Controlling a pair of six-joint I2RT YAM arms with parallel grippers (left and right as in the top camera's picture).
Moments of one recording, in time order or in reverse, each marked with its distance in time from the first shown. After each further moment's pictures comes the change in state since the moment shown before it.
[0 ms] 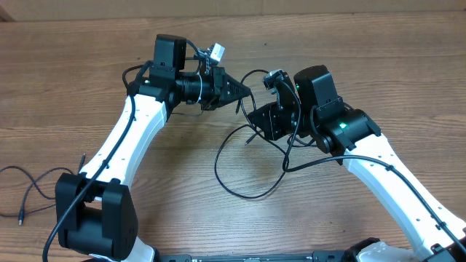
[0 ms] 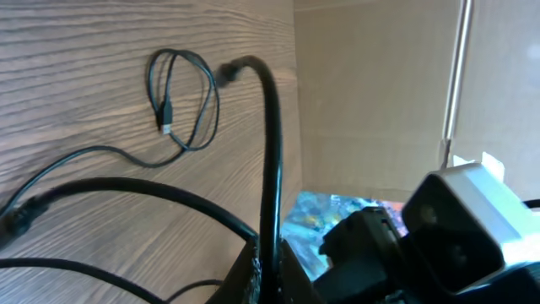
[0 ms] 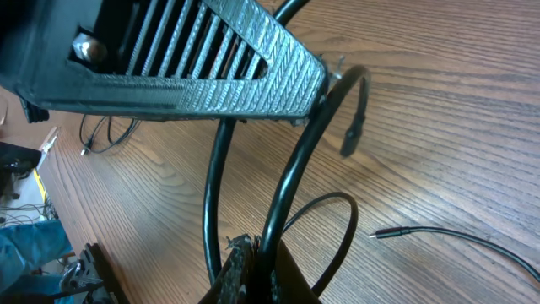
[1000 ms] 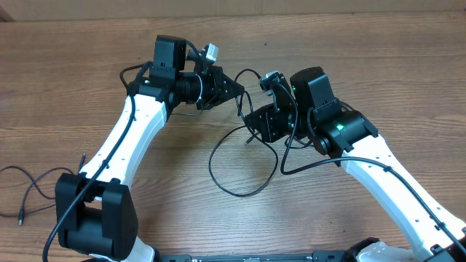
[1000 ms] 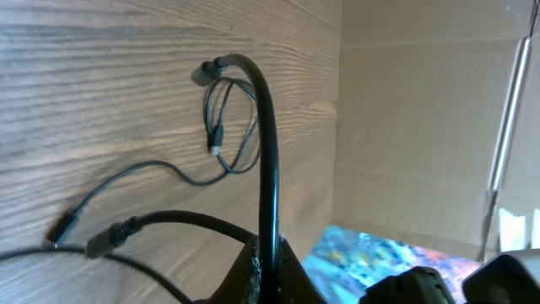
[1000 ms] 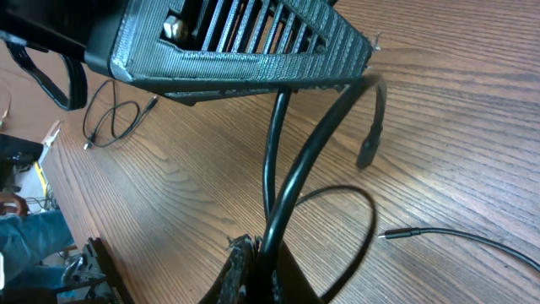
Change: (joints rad) left arm 0.000 0.000 0.000 -0.027 -0.167 -0.037; right arm 0.024 0.000 0.000 0.002 0.003 0.000
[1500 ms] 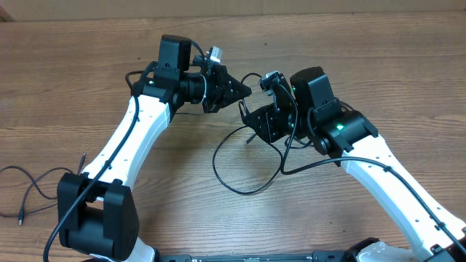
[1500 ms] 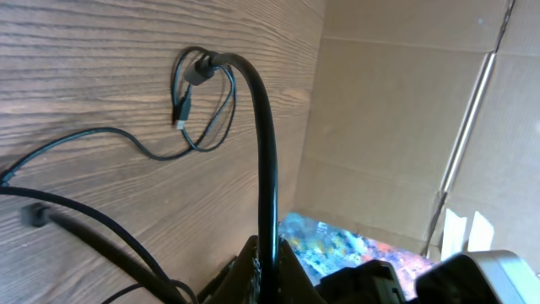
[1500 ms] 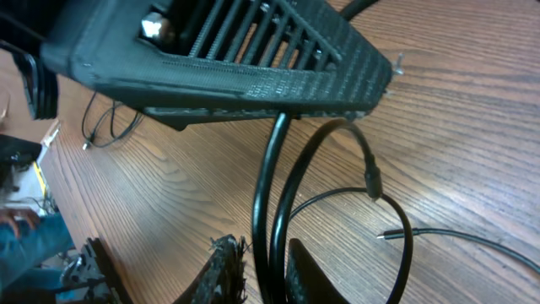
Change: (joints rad) left arm -0.021 0.000 0.000 0.028 0.066 -0.173; right arm 0.000 0.000 0.000 0.000 0.003 -0.001
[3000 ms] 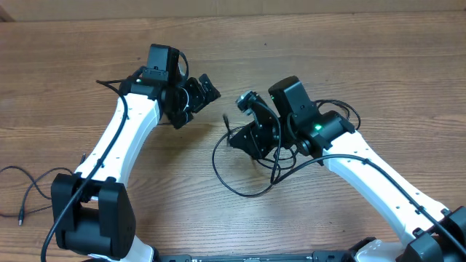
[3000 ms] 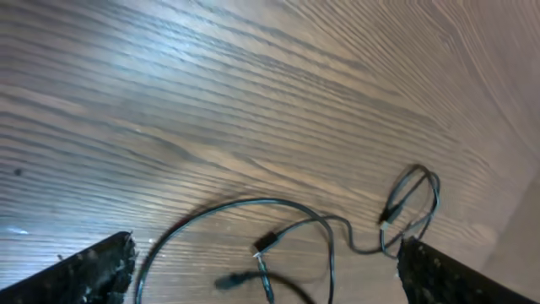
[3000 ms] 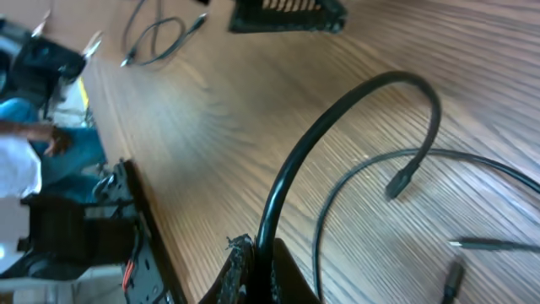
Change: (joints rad) left arm 0.073 0.000 0.000 -0.319 -0.595 0.116; right arm 0.080 0.084 -0.004 -0.053 -0.145 -0.151
